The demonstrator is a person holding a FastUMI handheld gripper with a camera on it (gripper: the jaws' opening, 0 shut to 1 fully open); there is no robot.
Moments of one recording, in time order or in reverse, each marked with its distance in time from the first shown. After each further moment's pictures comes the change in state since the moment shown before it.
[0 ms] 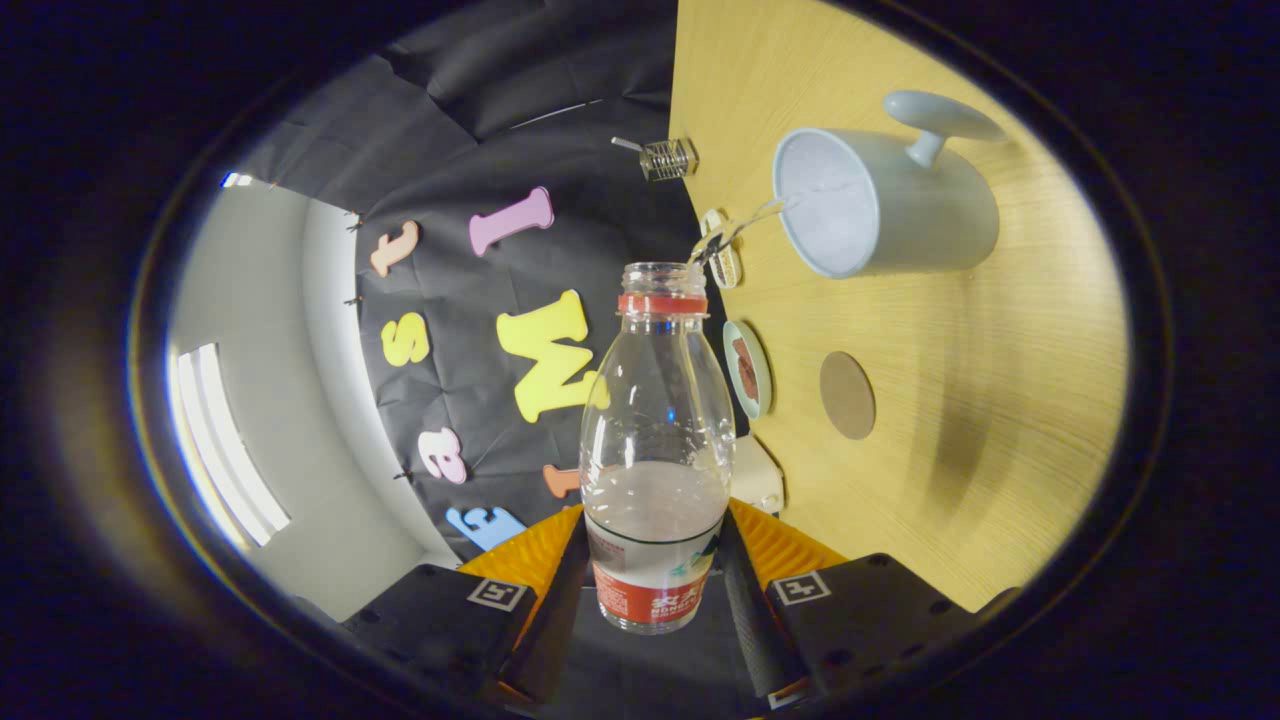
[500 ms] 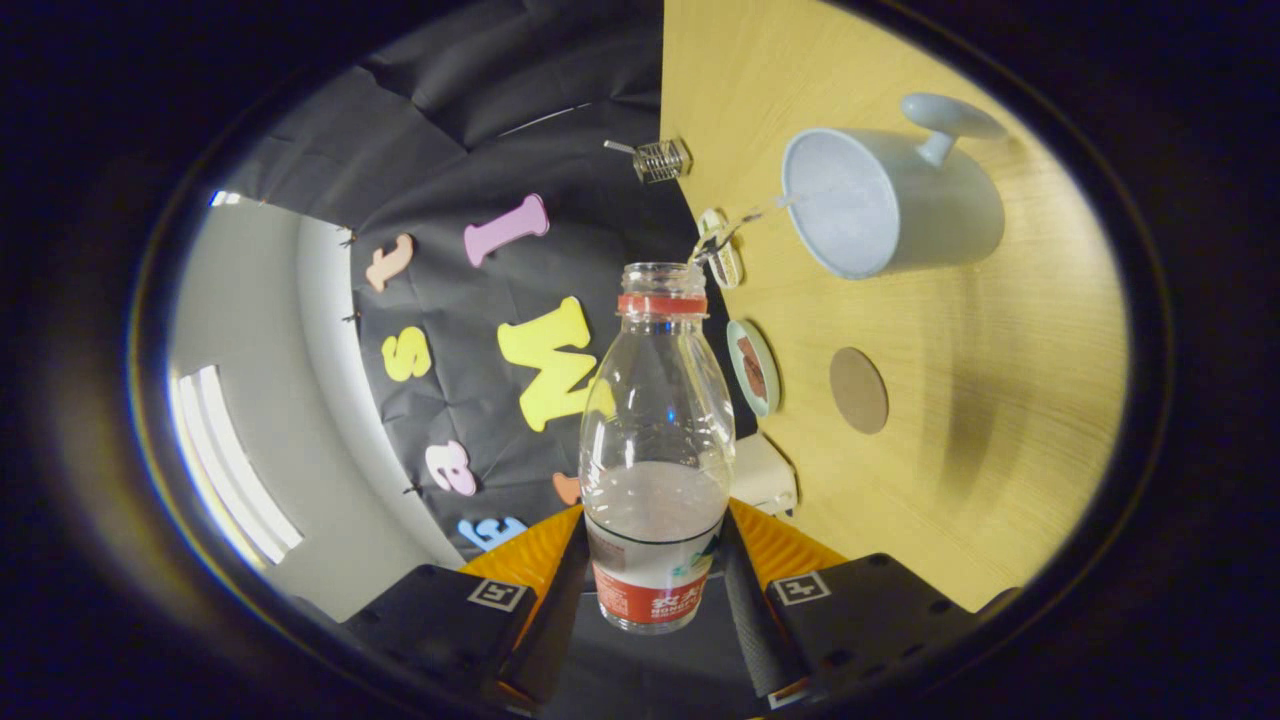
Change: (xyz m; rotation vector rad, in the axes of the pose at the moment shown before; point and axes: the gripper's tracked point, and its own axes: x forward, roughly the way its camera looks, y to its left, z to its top) arm 0.005 0.014 0.005 0.048 0.000 0.006
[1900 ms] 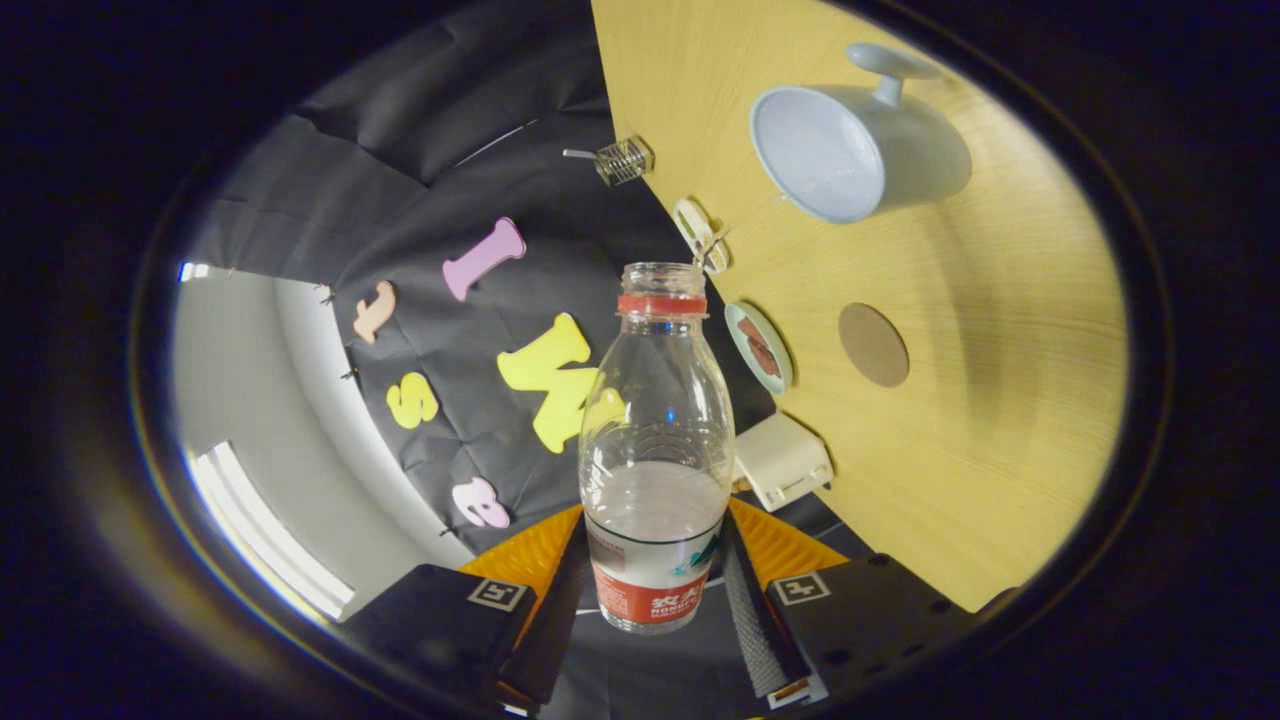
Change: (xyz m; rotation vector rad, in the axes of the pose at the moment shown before) arm 0.007 0.021 0.001 0.216 -0.021 0.018
